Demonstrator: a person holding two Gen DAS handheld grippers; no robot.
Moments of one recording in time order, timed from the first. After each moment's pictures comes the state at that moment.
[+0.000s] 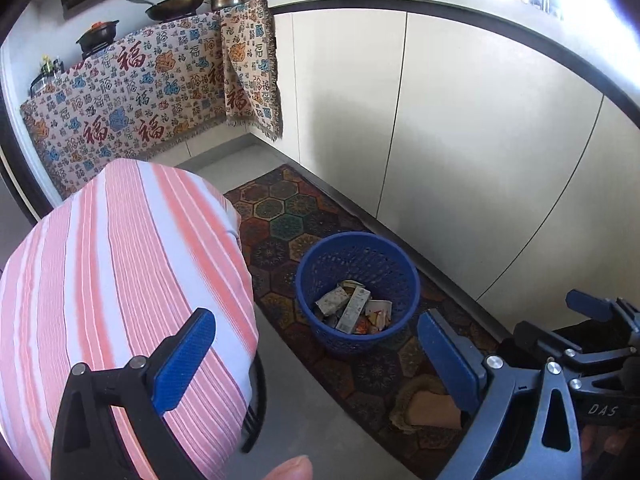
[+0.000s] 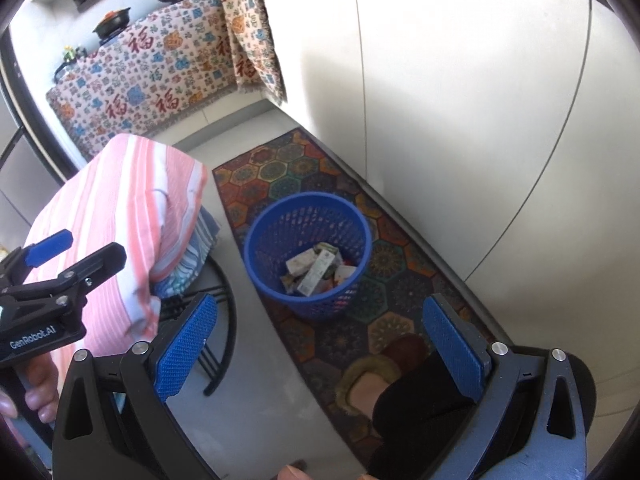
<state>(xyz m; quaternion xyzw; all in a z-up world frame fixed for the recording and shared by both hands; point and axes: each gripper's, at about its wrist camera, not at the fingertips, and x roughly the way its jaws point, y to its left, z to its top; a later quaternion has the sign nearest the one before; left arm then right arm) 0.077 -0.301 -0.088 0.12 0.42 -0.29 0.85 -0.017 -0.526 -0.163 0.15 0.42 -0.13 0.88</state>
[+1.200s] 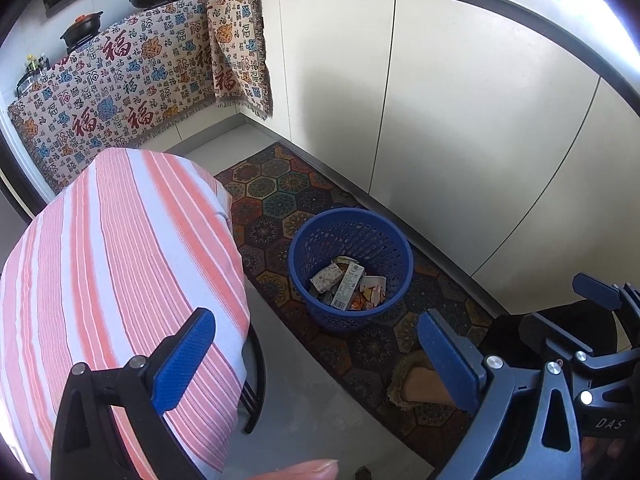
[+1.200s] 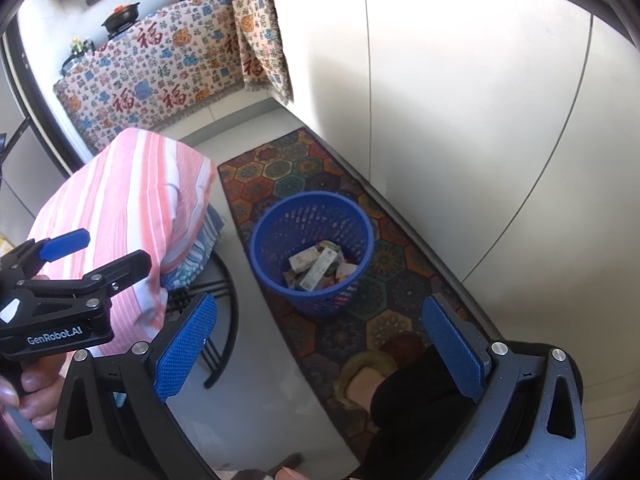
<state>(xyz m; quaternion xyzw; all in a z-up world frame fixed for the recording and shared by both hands) 0.074 -0.309 -0.087 0.15 0.45 -0.29 0.83 -0.026 -0.521 -0.150 0.14 0.42 -0.13 0.89</state>
